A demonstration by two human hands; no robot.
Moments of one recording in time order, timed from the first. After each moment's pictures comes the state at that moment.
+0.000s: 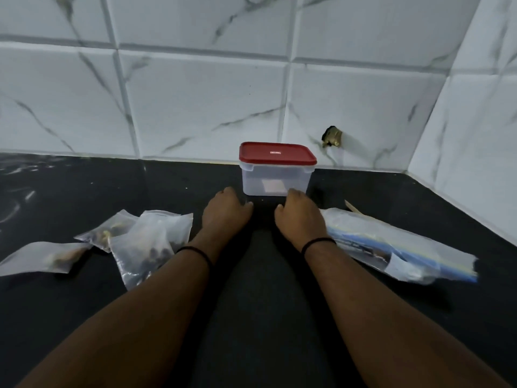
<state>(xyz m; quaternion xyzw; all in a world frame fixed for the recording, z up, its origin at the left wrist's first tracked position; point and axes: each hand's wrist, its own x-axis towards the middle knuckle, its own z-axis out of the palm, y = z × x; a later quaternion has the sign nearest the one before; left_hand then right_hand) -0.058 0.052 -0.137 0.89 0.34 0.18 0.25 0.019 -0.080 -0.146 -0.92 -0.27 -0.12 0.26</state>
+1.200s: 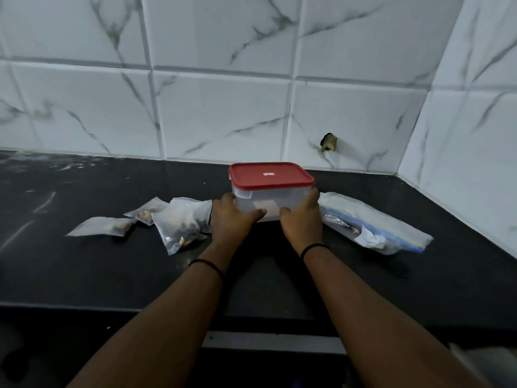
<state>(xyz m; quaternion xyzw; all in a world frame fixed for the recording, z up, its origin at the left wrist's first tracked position) -0.140 0.000 -0.151 0.77 0.33 0.33 0.43 -0.060 -0.123 -0.141 -0.83 -0.19 -0.09 0.51</state>
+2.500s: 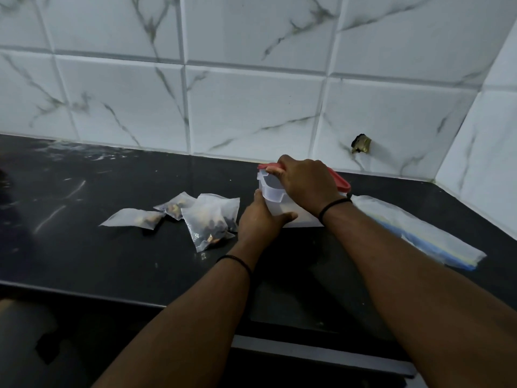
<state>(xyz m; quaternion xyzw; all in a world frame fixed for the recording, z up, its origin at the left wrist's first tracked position) -0.137 0.006 -0.148 0.83 0.29 0.28 0.39 -0.056 -0.075 -0.064 -0.78 -0.53 -0.30 0.15</state>
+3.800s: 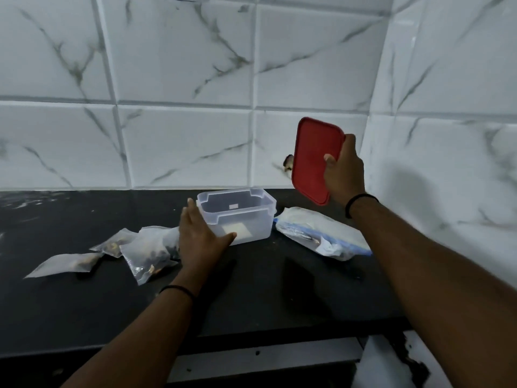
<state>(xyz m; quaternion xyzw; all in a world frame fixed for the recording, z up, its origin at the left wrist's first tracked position) -0.144 -0.006 -0.148 0.84 0.28 0.38 0.27 0.002 -0.241 -0.004 -0.79 -0.23 -0.28 0.49</state>
